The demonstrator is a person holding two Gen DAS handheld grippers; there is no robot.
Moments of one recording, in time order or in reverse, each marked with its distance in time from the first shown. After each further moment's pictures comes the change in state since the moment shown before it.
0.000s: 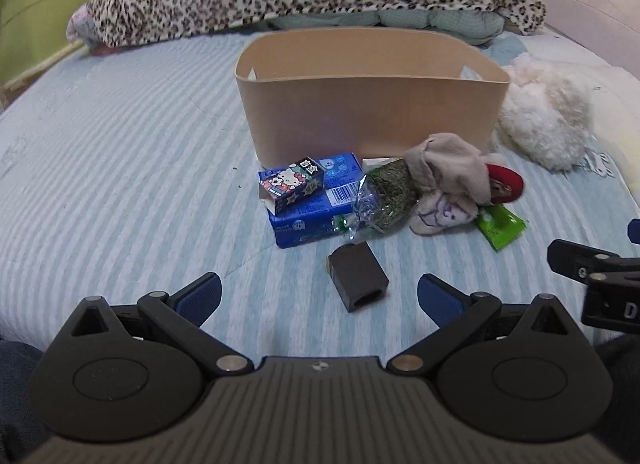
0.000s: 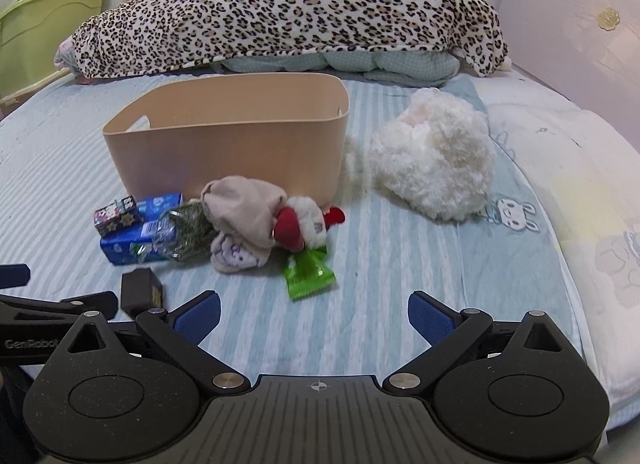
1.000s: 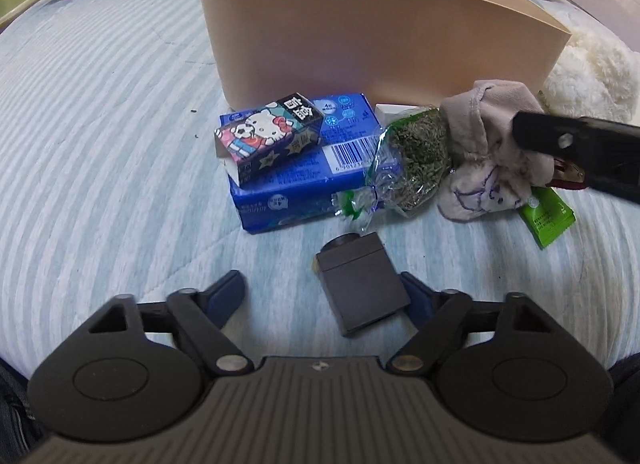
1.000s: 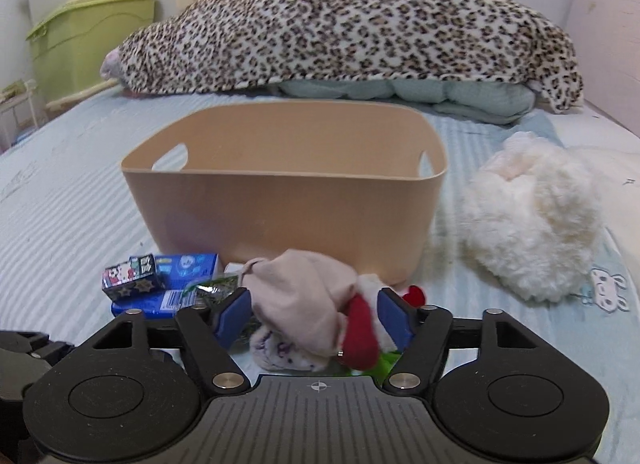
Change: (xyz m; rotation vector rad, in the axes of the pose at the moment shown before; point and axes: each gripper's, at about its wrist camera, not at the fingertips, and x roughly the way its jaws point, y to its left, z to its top) left arm 0.070 0.009 0.004 -0.029 0.155 -0.062; right arm 0.077 0.030 0.044 -0.082 -0.064 0.164
